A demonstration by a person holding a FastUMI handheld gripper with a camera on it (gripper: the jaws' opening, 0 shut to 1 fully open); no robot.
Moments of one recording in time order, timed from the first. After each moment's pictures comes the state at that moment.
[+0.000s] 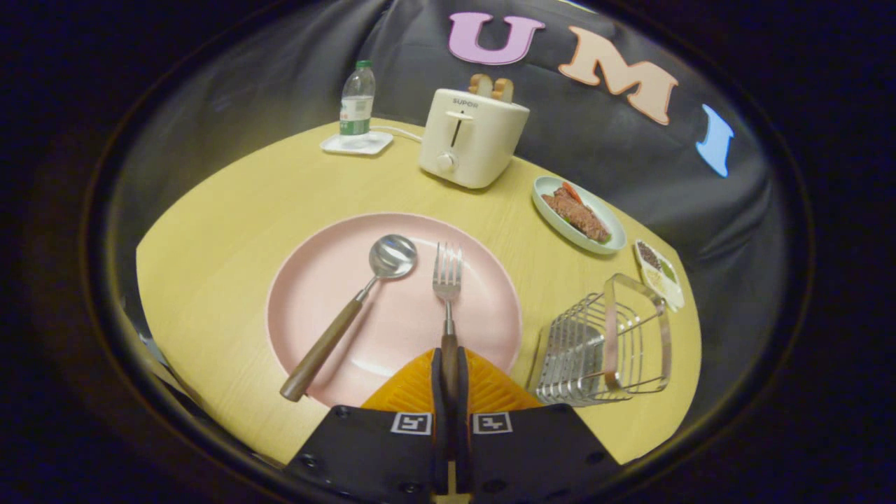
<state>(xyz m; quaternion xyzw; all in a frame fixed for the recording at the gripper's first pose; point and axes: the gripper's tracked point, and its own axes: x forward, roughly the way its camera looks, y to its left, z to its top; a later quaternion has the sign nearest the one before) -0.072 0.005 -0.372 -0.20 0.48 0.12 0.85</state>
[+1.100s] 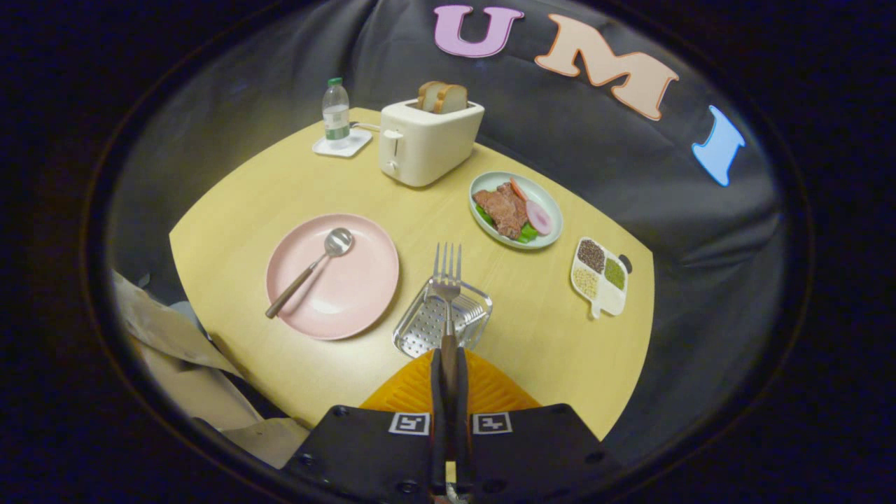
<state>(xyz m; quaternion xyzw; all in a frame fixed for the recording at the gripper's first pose) -0.055 -0.128 -0.257 -0.21 0.56 0.17 0.78</state>
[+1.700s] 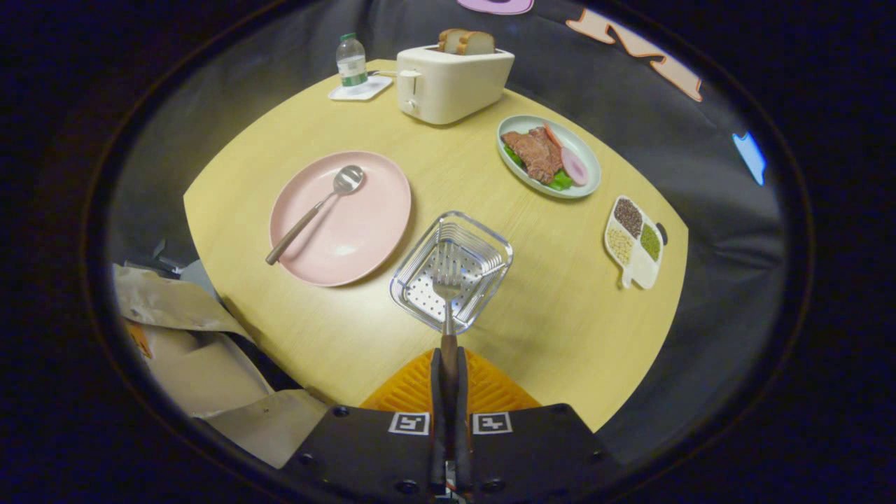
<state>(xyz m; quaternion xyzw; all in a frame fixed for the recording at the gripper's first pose) -0.074 -0.141 -0.287 -0.22 0.66 0.19 0.69</state>
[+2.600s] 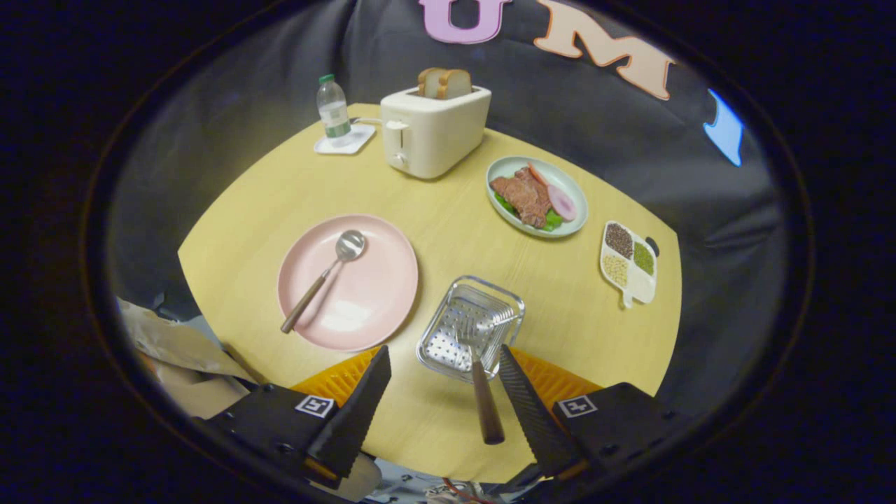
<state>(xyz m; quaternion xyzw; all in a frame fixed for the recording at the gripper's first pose) -0.041 -0.076 -0.270 -0.14 0.55 0.15 0.81</state>
